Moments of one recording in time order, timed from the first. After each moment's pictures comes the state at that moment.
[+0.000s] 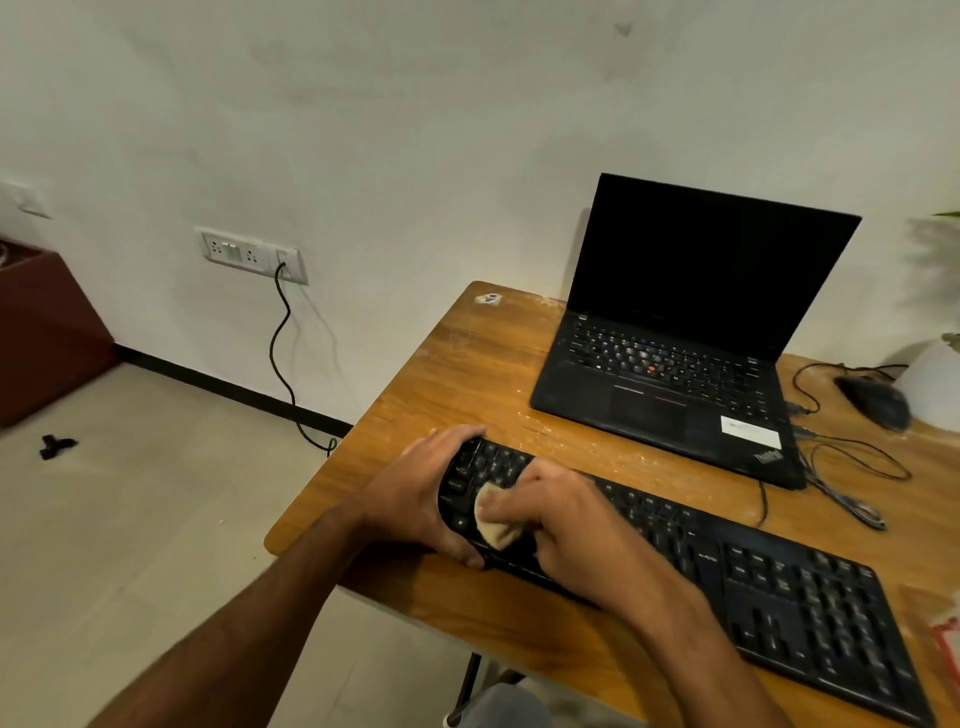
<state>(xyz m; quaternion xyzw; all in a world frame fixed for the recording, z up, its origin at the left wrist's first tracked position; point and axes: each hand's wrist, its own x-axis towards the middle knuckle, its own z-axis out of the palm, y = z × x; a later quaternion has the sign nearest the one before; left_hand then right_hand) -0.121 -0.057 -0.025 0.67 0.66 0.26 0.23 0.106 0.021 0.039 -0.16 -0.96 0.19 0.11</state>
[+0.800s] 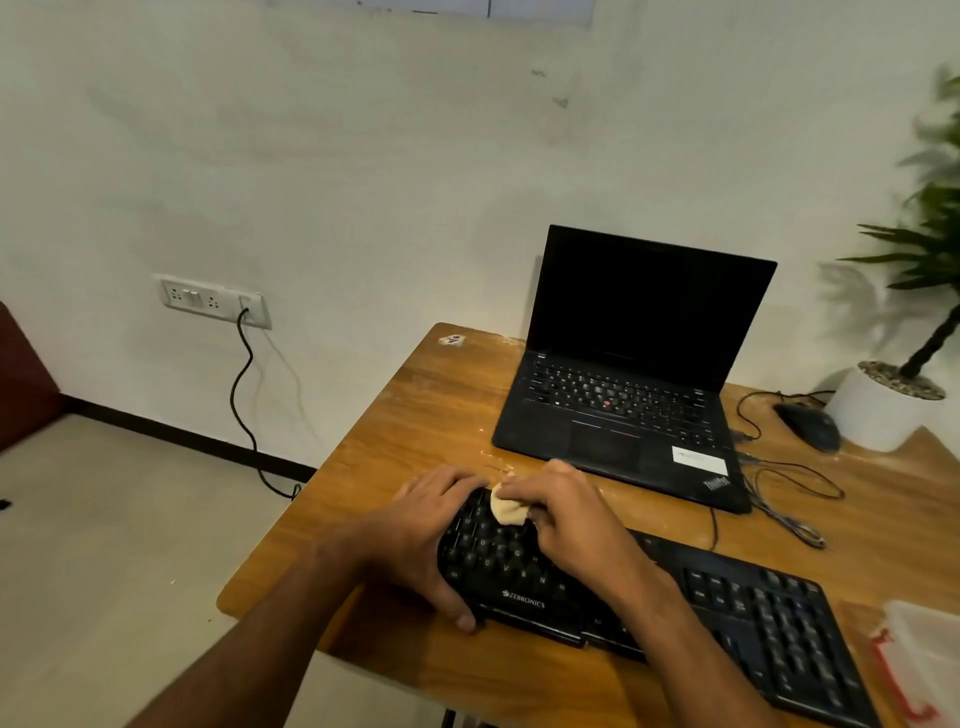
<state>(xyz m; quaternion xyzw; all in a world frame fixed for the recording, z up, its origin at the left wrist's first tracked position) -0.097 -0.024 -0.001 0.73 0.65 0.10 0.22 0.112 0.068 0.036 -0.25 -0.94 0.17 0.18</state>
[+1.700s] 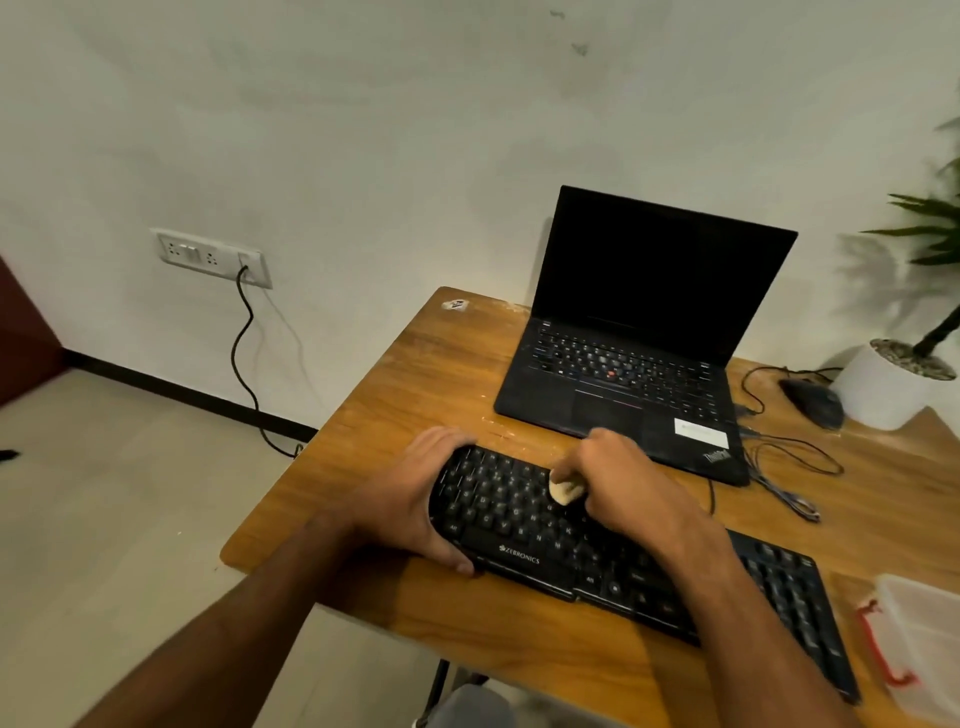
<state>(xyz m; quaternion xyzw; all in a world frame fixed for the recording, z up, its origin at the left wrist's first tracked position) -0.106 -0.032 -0.023 0.70 0.62 0.26 0.22 0.137 0.104 0.044 -0.30 -0.95 0.10 0.04</state>
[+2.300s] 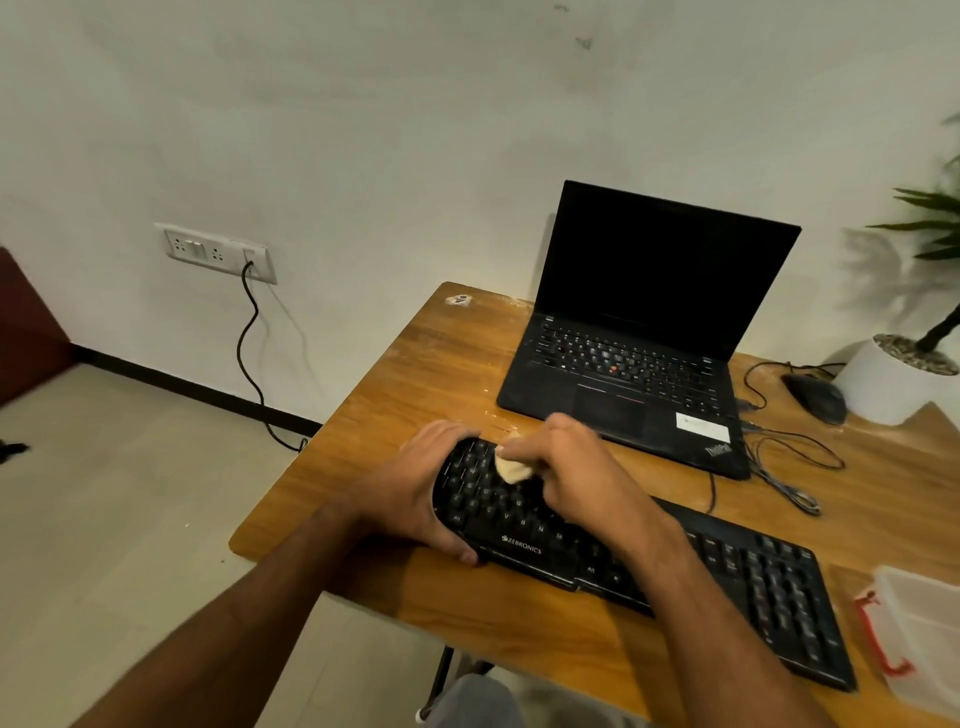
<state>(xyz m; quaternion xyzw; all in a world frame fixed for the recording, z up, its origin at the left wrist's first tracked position) -0.106 -0.031 -0.025 0.71 0.62 0.26 0.21 0.112 0.080 0.043 -0.22 -0.96 0.12 0.11</state>
